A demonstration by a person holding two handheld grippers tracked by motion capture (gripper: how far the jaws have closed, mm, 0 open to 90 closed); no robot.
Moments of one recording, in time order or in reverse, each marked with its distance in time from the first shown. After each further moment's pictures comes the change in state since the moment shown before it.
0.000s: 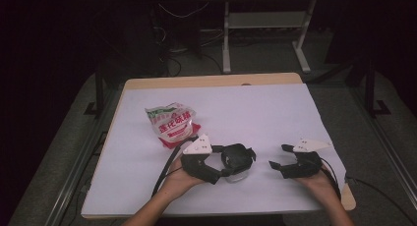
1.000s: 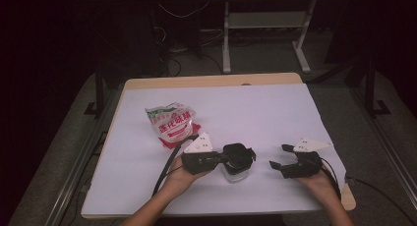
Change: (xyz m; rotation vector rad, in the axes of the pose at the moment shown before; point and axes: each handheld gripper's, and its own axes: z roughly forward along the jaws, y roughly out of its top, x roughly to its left) left arm 0.005 0.003 0.002 -0.002 0.024 0.013; right arm 0.000 0.000 0.000 -0.007 0.001 0.006
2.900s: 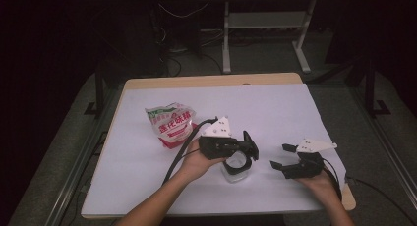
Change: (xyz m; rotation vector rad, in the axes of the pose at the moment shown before) left arm 0.005 0.056 0.028 -0.036 -0.100 0.085; right arm -0.002 -0.002 -0.004 -0.043 0.025 0.005
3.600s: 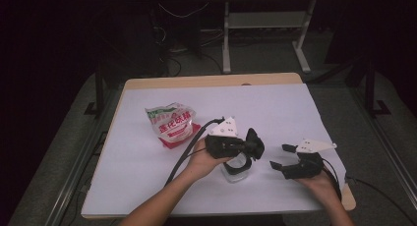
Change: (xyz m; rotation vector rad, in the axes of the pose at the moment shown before) left arm 0.004 -0.002 0.017 0.017 -0.015 -0.003; right arm 0.001 0.000 0.000 0.004 0.005 0.001
